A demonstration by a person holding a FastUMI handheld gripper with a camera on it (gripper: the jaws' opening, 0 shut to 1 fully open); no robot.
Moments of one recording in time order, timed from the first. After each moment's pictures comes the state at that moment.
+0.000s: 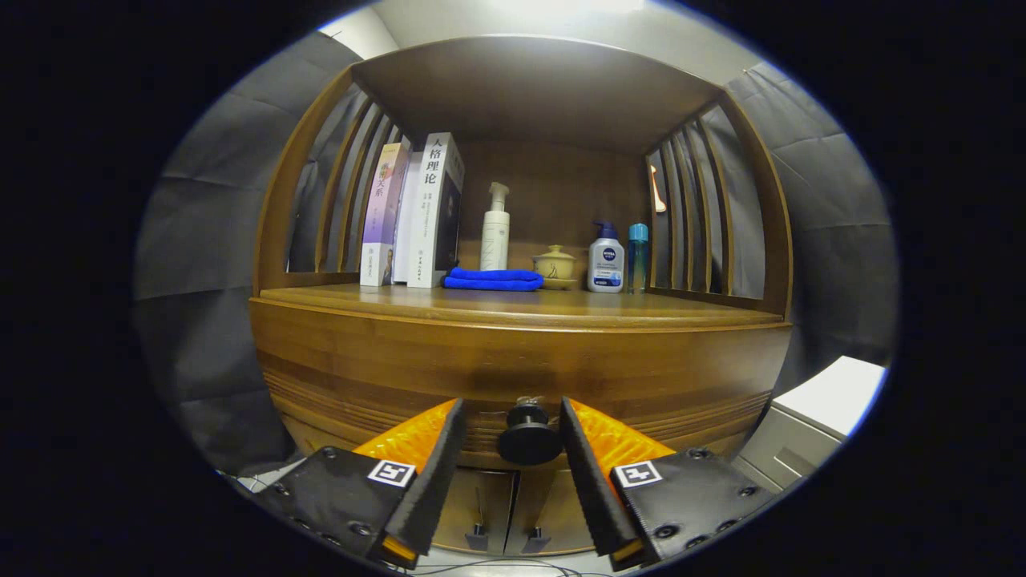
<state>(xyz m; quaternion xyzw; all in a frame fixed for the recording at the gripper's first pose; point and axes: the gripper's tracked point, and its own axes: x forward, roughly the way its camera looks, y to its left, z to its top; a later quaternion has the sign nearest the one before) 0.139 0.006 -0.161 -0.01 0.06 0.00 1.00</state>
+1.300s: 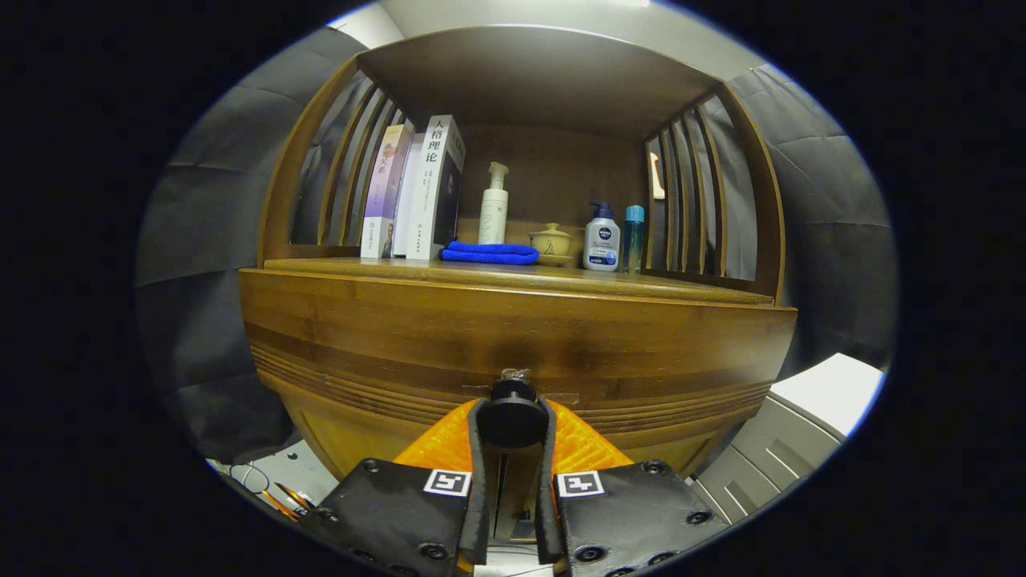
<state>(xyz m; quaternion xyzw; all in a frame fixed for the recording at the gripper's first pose) 0.116 0.000 -0.184 -0.03 0.09 0.00 1.00</state>
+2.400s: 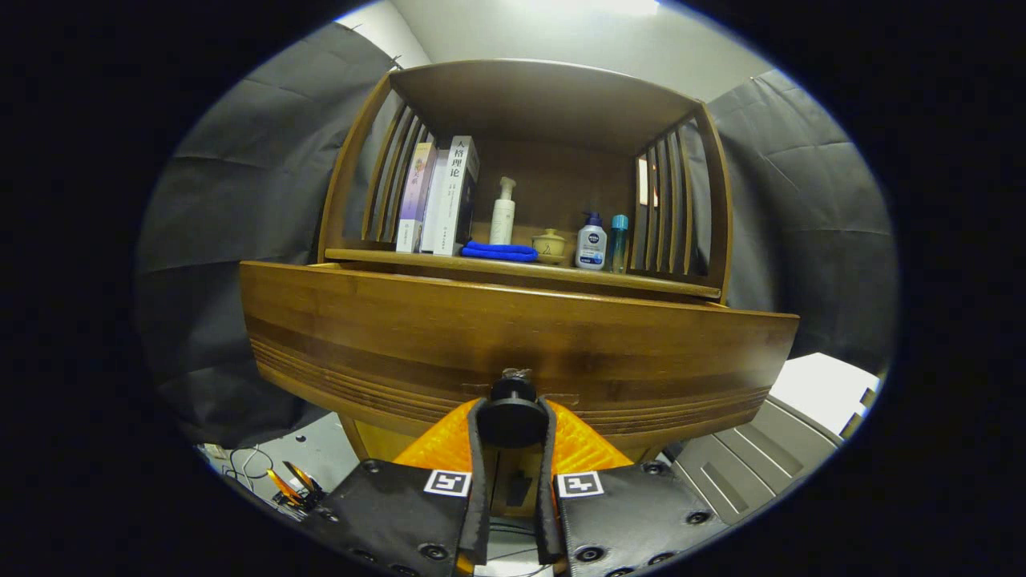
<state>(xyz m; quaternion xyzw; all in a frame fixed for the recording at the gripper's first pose) 0.010 0.000 -0.187 -0.04 0.09 0.00 0.99</state>
